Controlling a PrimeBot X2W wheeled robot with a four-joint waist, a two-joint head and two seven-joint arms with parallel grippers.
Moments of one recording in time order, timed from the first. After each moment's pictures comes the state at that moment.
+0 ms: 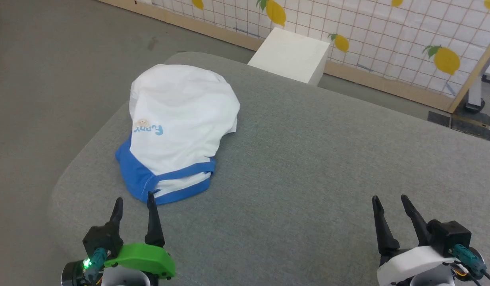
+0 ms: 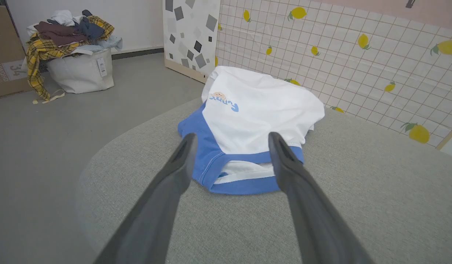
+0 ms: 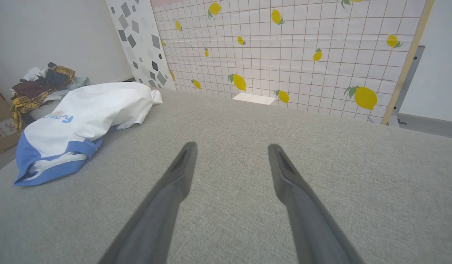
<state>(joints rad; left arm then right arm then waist) 0.01 0.05 -0.06 0.13 -0.22 0.12 -0.21 0.02 -0.05 -0.02 0.22 0.16 0.13 -0.20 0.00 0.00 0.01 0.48</state>
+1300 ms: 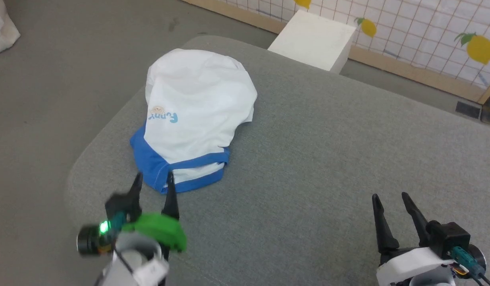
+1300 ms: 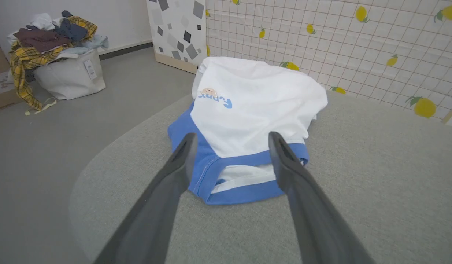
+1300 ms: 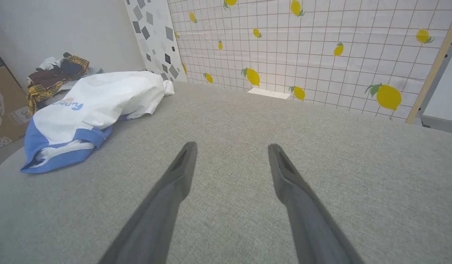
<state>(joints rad) -0.13 0.07 -0.11 0.27 -0.19 0.08 -0.19 0.02 -0.05 -0.02 0.23 0.12 0.13 -0.26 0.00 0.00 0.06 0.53</state>
